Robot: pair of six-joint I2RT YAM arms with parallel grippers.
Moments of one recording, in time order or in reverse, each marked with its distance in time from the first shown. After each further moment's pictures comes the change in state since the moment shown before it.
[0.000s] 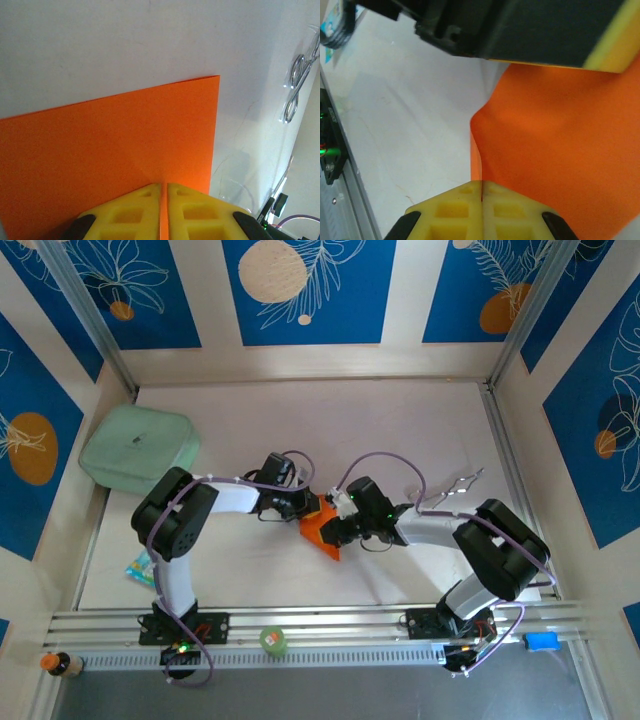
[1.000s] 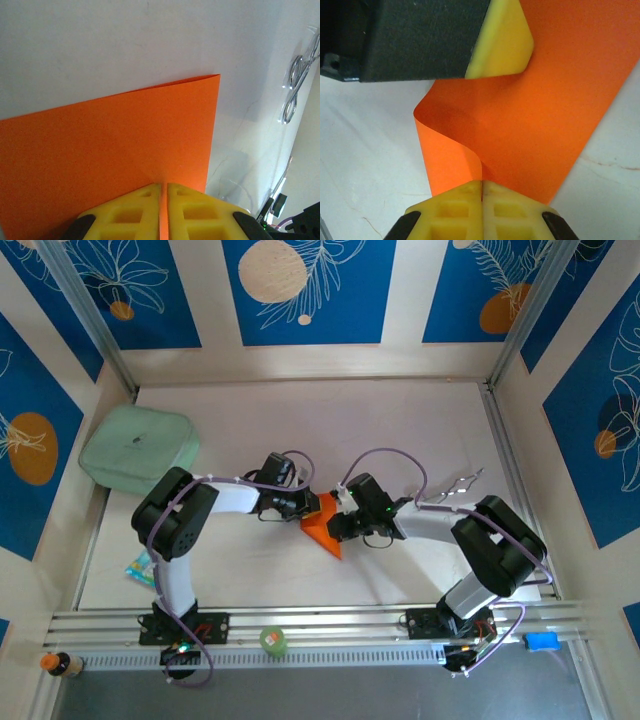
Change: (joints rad) left arm 0.000 0.001 0.000 0.010 0.000 -0.004; right arm -0.022 0.024 0.056 -0.125 0.138 0.022
